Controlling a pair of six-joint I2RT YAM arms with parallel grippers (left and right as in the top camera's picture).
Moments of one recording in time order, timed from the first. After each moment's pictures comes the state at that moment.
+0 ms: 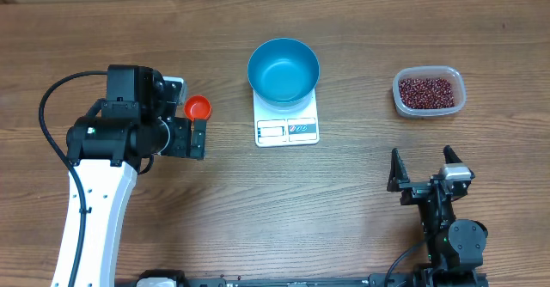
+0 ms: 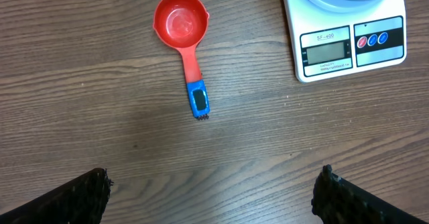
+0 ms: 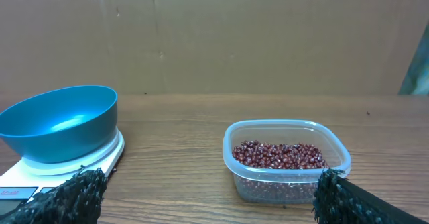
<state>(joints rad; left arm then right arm) -0.04 1.29 1.27 -1.12 0.11 0.06 0.03 0.01 0.02 -0.04 -0.03 0.02</state>
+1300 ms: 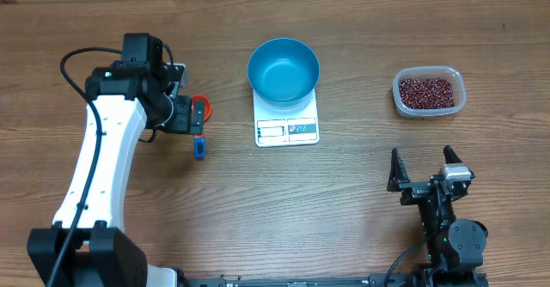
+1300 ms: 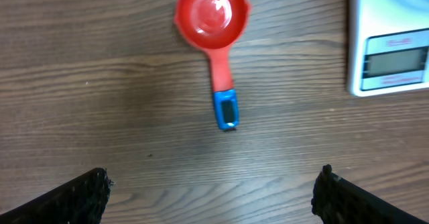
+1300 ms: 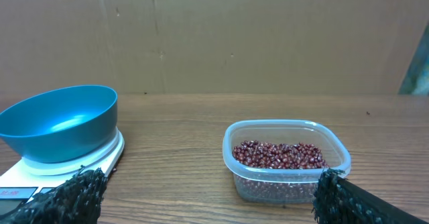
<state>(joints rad) -0.01 1.62 1.42 -1.16 0.04 0.06 0.03 0.01 0.02 -0.04 -0.03 0.02</state>
